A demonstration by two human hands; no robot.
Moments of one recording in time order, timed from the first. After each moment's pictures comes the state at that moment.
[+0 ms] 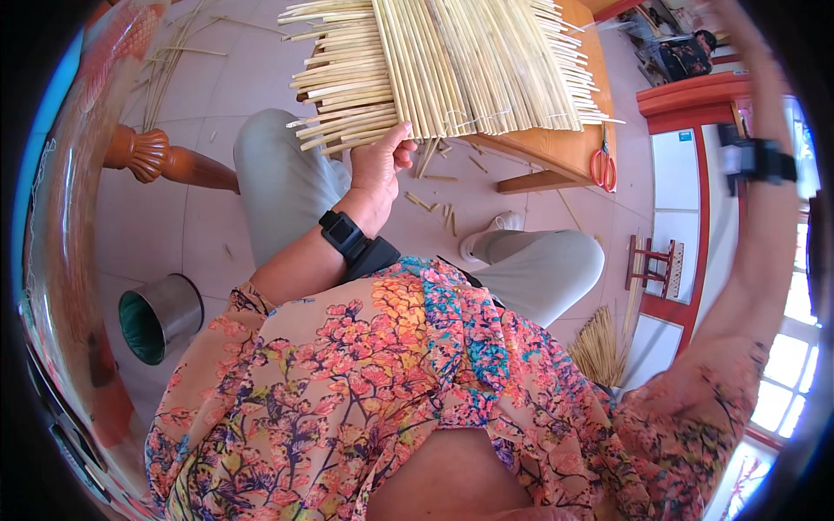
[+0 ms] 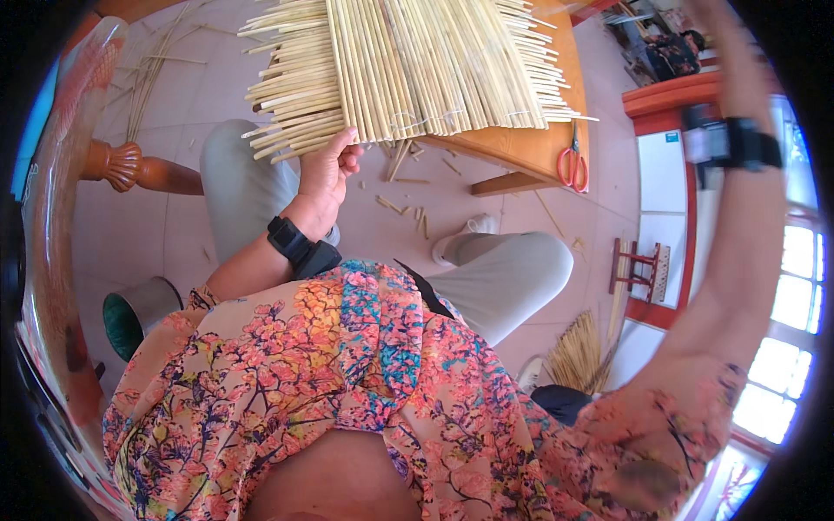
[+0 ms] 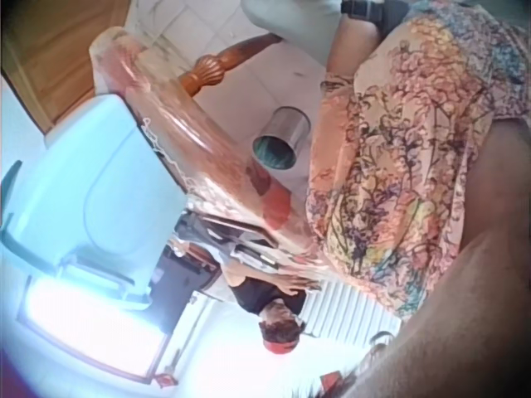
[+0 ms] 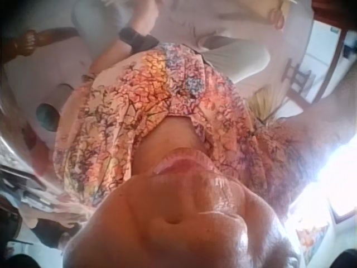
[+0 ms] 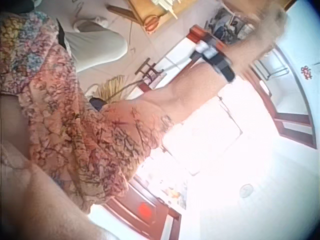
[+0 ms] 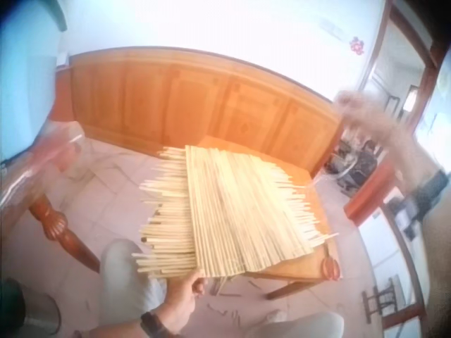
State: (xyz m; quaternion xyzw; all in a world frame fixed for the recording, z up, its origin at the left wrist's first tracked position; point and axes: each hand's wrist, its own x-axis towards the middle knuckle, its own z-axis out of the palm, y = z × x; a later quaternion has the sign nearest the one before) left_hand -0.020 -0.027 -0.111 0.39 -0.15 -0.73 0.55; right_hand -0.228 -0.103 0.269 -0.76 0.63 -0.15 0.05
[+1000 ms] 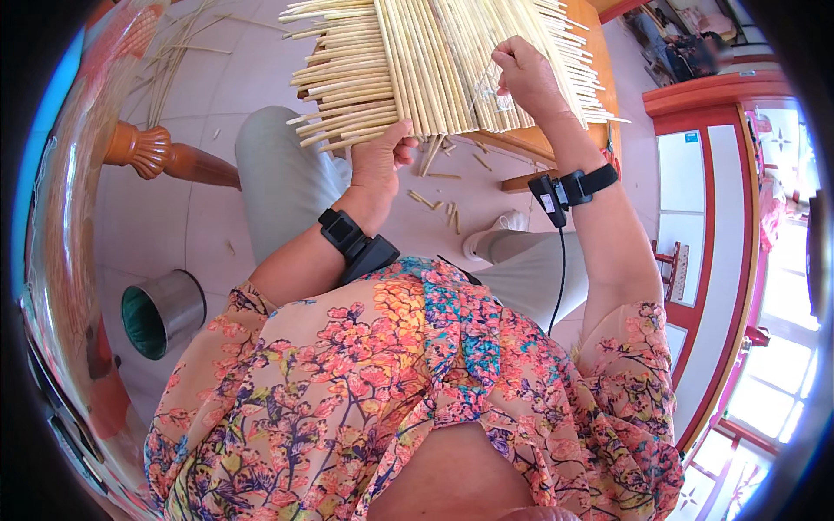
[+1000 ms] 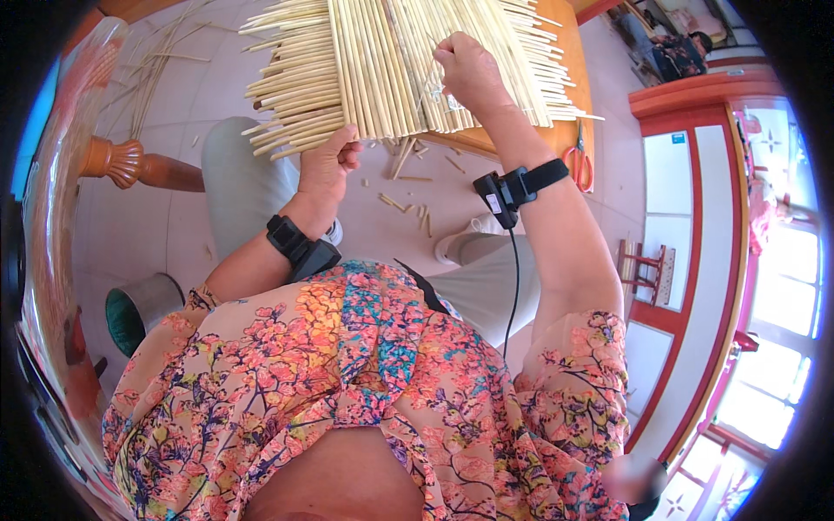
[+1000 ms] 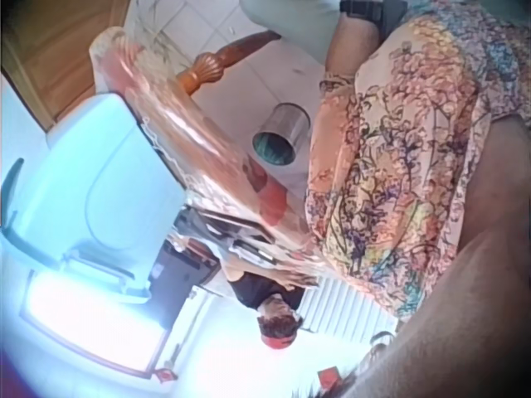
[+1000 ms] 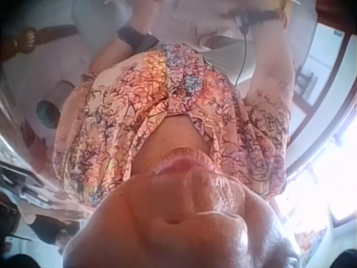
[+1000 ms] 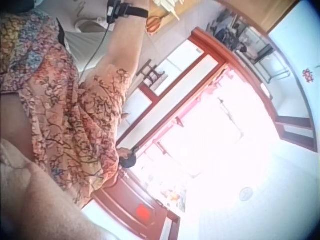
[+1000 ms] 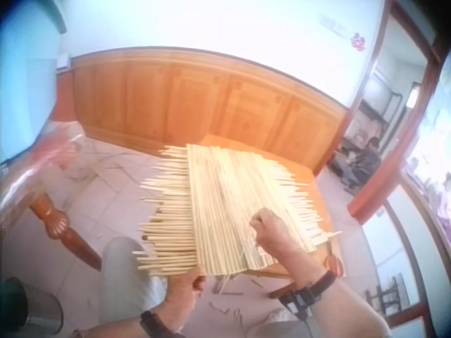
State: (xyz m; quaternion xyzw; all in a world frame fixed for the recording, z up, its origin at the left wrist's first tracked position) left_hand -0.012 -0.025 -0.113 0.40 -0.16 -0.72 0.55; right_hand -0.193 -0.094 0.011 -0.69 0.65 -0.27 0.19
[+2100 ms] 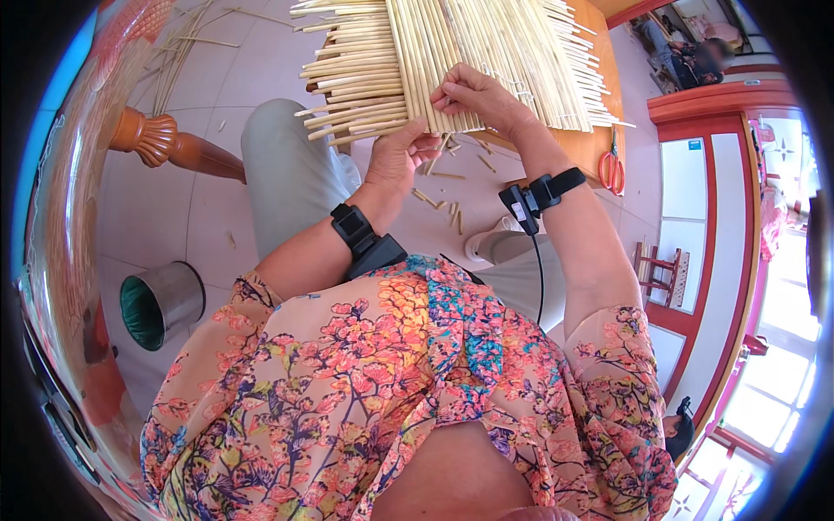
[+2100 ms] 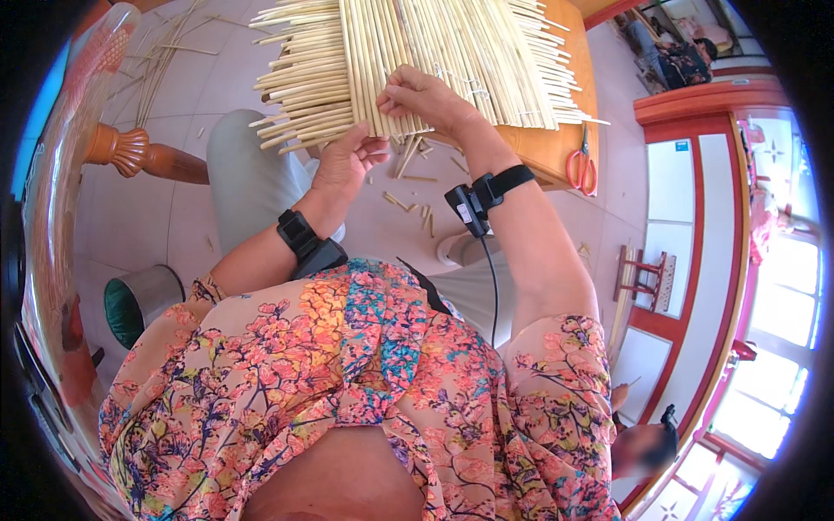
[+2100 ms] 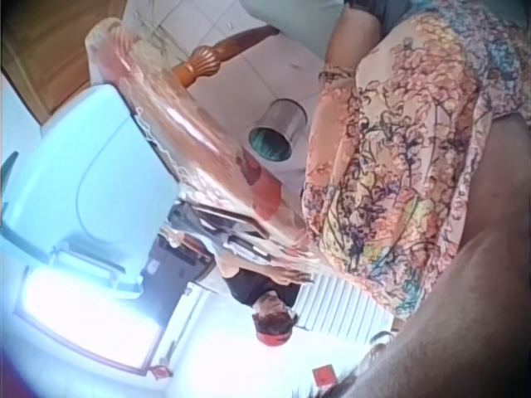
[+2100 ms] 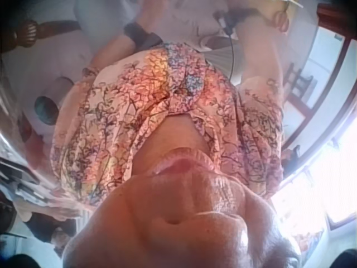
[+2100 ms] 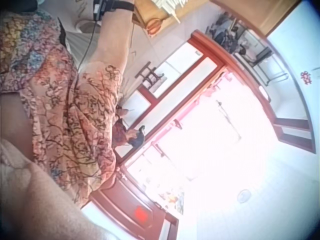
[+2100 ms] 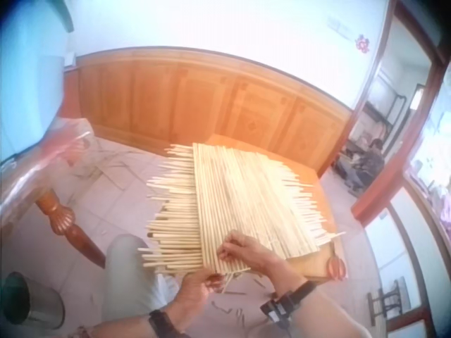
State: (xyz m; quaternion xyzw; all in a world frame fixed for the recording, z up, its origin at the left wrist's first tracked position) left_hand -0.028 -0.023 -0.121 0.28 -0.12 -0.80 0.53; right_hand -0.170 -0.087 -0.035 -0.63 0.51 -0.21 0.55
